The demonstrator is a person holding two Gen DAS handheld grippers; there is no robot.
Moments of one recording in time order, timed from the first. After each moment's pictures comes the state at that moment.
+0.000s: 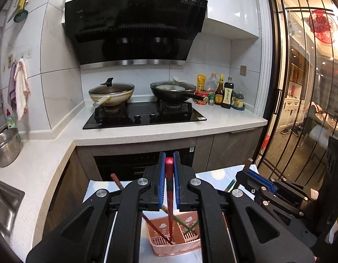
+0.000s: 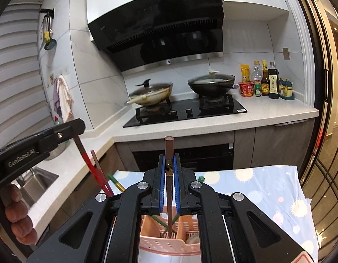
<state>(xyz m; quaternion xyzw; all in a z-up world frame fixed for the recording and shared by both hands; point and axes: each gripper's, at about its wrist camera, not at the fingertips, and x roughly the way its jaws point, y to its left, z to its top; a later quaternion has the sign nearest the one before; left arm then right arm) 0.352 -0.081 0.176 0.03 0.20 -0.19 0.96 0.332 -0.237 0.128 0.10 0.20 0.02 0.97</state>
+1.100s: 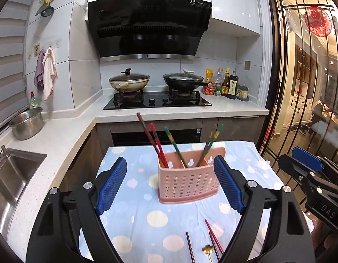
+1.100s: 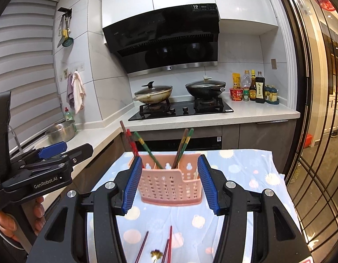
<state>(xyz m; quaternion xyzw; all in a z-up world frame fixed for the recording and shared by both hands) 0.213 -0.033 0.135 0.02 0.21 -0.15 0.96 0.155 -0.214 0.123 0.07 0.18 0.01 0.98</state>
